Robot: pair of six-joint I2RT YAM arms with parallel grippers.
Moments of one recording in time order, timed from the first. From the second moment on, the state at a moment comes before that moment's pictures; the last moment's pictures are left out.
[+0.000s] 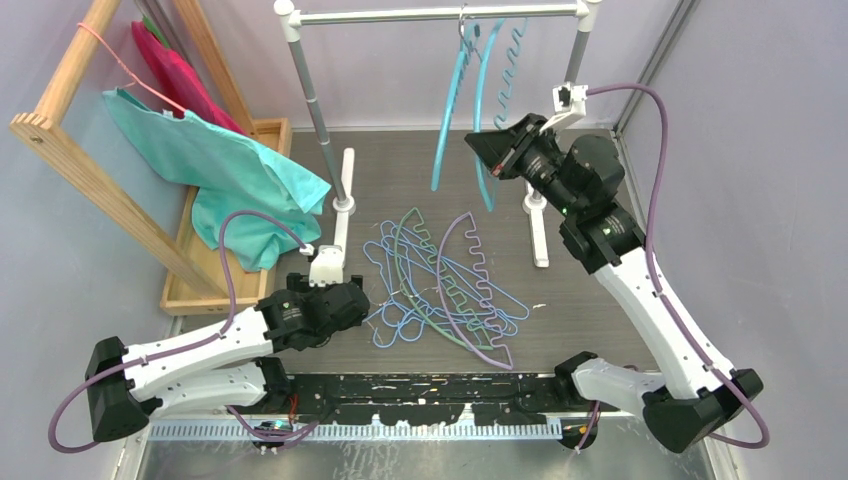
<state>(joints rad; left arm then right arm) -1.08 0.94 0.70 -0.90 -0.75 -0.90 0.48 1.09 1.29 -0.11 -0.15 0.64</state>
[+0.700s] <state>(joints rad) -1.08 0.97 0.70 -0.90 -0.75 -0.90 0.22 1.25 1.28 0.15 -0.42 0.90</state>
